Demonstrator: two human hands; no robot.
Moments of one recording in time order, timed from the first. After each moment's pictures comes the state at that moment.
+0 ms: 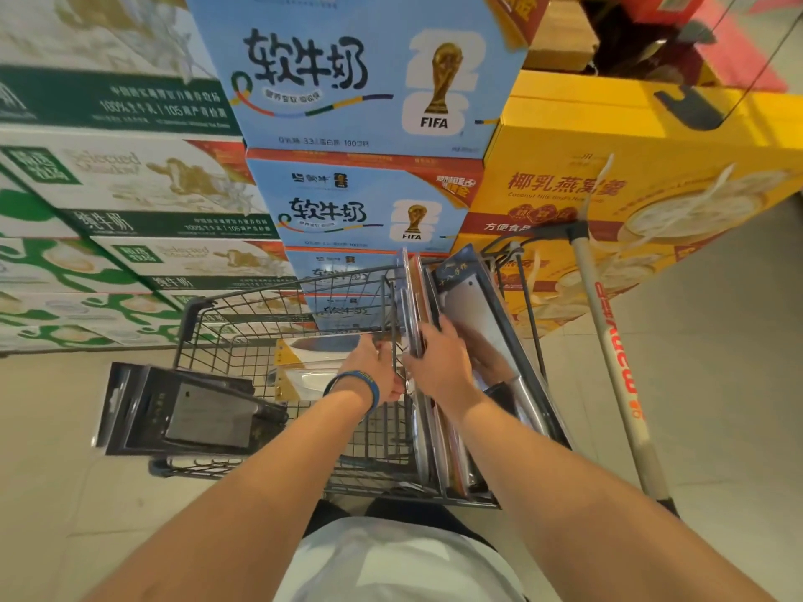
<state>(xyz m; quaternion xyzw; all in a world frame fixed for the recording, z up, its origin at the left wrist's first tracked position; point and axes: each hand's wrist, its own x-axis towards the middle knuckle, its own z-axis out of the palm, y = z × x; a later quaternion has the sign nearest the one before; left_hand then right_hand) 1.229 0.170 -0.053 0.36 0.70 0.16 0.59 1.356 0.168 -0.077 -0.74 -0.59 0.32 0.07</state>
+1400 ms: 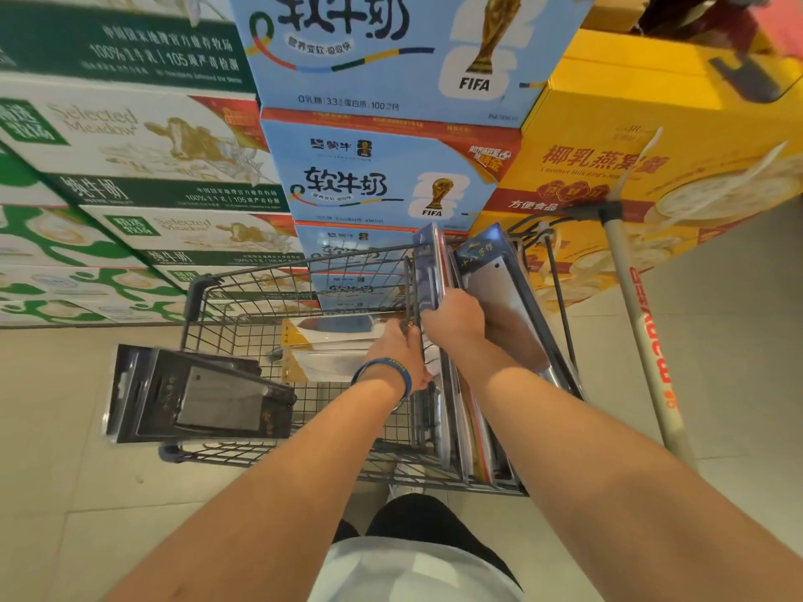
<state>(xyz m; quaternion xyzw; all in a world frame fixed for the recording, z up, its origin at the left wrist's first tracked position) 1.229 0.167 -0.058 0.41 0.69 0.12 0.58 1.332 0.214 -0.074 -0.81 -0.53 0.27 0.04</state>
